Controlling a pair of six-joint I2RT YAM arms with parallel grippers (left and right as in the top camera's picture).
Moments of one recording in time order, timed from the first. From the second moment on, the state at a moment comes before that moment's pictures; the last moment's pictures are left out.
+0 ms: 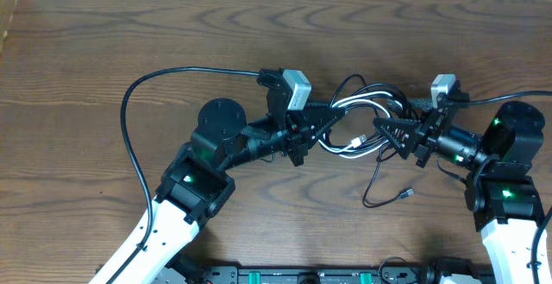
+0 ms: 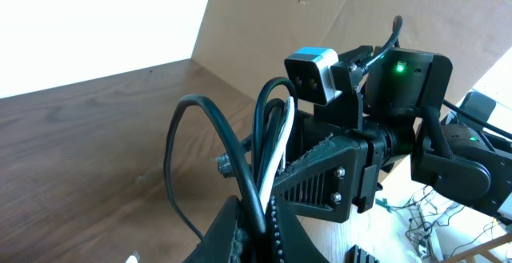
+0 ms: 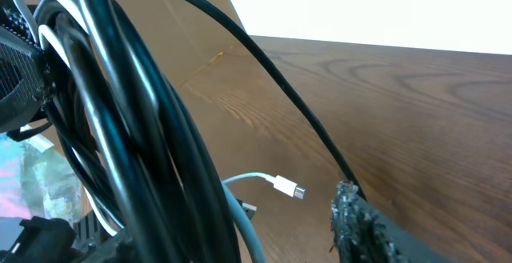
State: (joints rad) left arm -0.60 1.09 0.88 0.13 0.61 -0.38; right arm -0.08 0.94 0.69 -0.11 -1.07 0.14
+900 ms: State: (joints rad) left arm -0.60 1.09 0.88 0.16 0.61 -0.38; right arm -0.08 0.94 0.69 -0.10 -1.06 0.15
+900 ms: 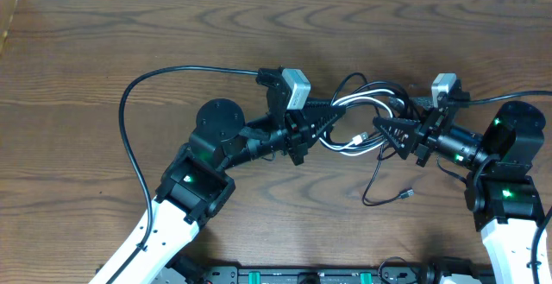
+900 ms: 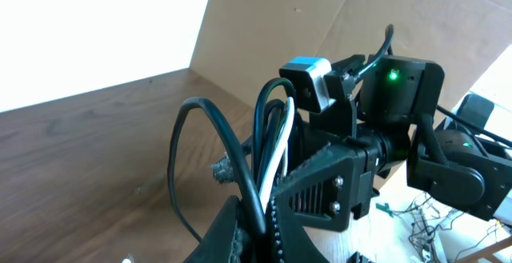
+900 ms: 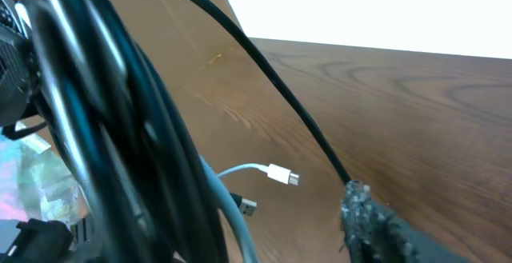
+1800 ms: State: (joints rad) left arm -0.60 1.09 0.88 0.18 0.61 -0.39; right arm -0.04 0.94 0.69 -0.06 -1.04 0.15
